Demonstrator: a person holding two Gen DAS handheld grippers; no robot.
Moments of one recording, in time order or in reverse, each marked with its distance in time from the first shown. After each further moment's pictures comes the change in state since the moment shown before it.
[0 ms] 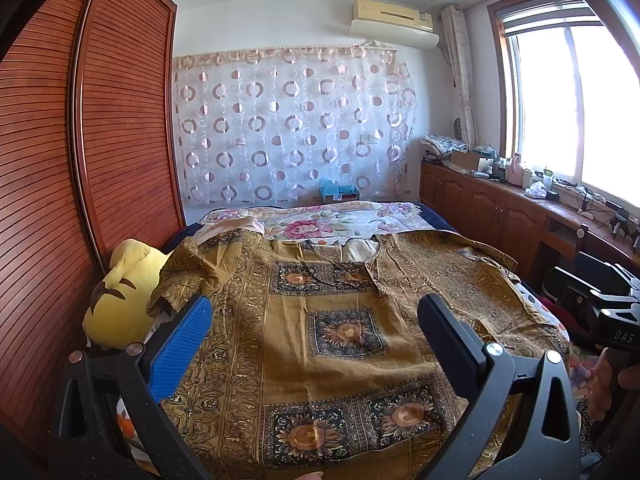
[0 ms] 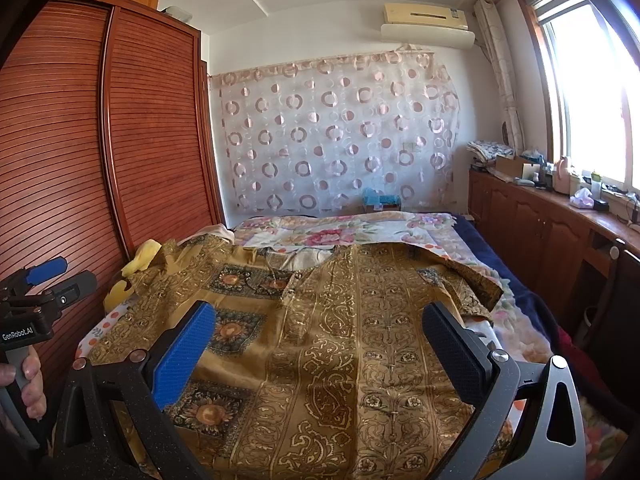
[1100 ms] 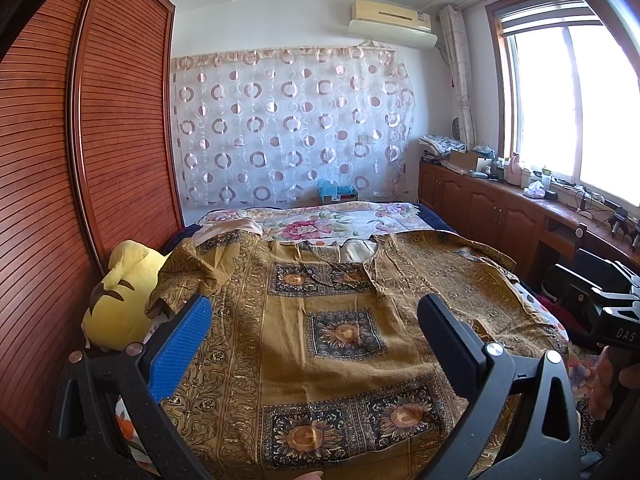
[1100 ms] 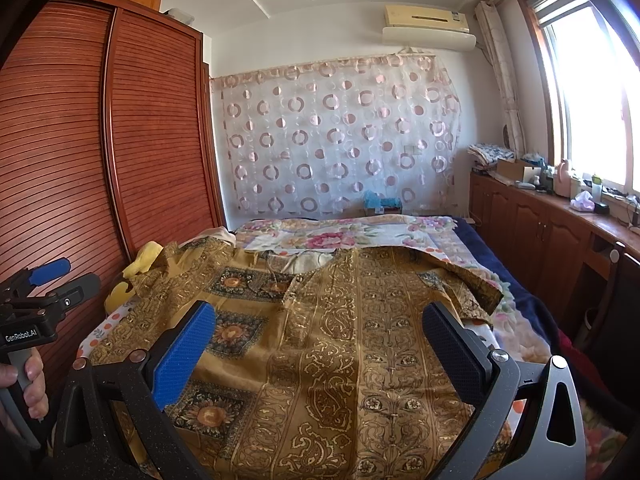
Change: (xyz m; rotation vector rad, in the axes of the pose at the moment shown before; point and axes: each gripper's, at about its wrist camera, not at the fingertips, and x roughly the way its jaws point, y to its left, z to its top) left arm -0.002 0.000 0.003 0.005 -0.005 0.002; right arm 0.000 0.001 0.001 -0.005 -0.009 0.002
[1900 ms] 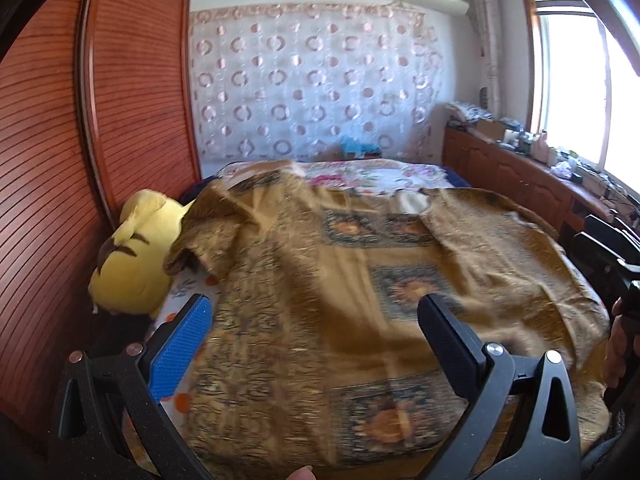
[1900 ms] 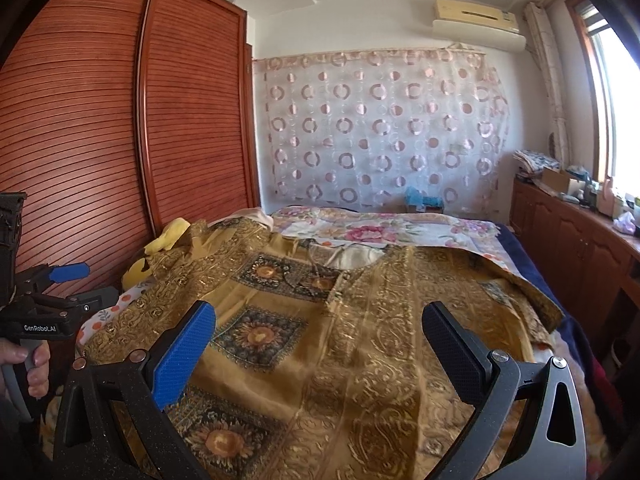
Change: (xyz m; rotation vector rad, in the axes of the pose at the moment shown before) left arm 0.052 0.071 -0.028 -0.046 0.159 0.059; right arm 0.077 0.019 -0.001 -0.089 0.037 0.139
